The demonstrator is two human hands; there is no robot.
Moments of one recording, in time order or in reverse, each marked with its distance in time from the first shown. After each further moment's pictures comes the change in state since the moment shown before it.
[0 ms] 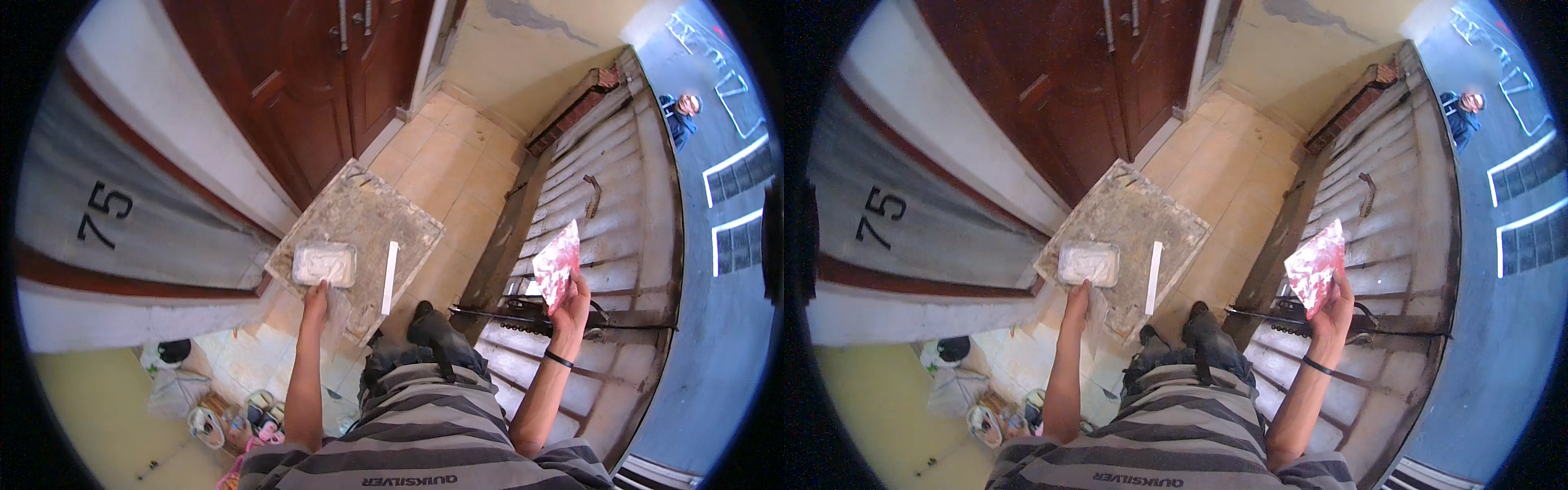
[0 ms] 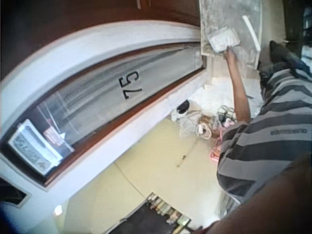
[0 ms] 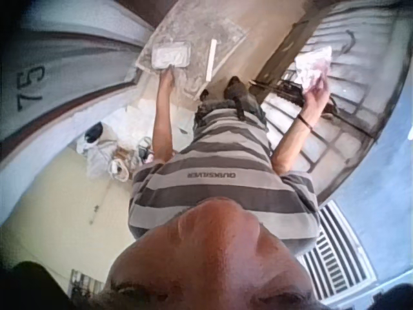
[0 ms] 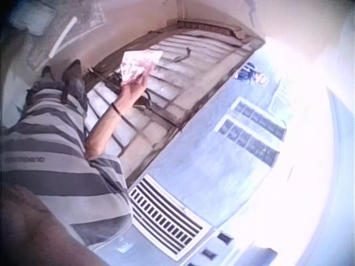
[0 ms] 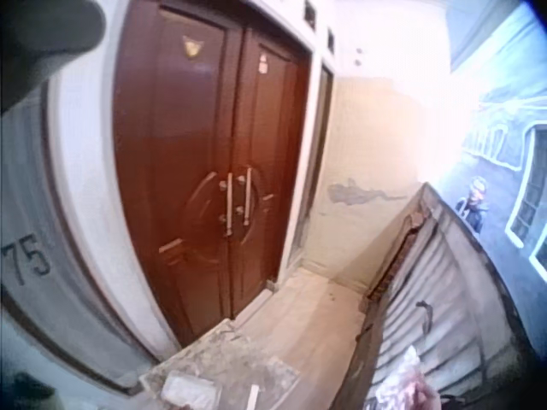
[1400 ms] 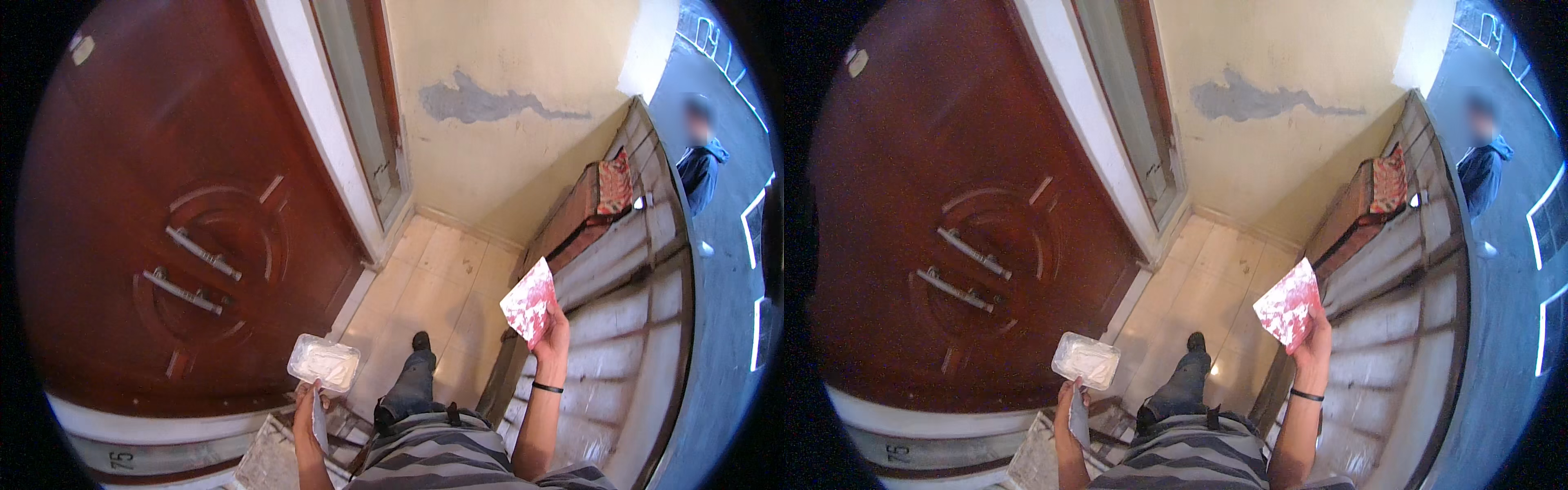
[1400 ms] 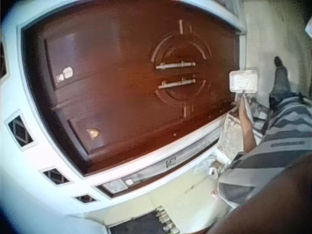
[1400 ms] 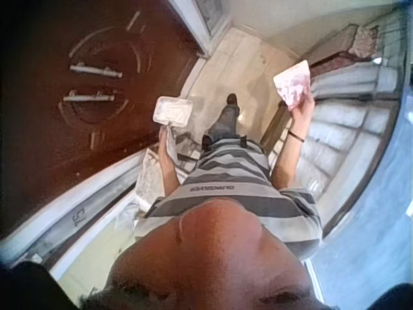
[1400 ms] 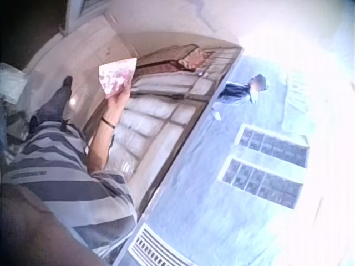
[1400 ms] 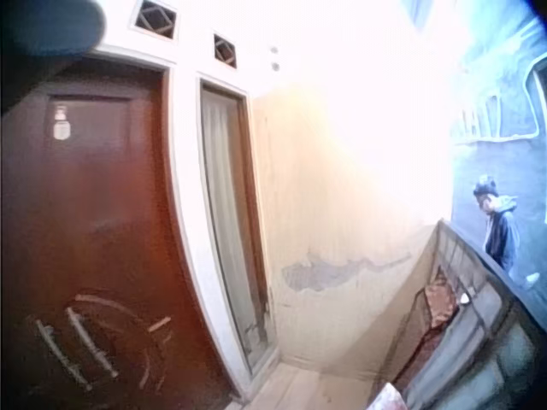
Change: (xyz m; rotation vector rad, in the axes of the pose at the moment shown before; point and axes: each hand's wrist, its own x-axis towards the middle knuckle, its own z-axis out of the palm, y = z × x) left_hand 0.183 0.455 0.454 -0.490 -0.021 0.140; right_hand 0.687 -0.242 0.186 0.124 -0.199 0.011
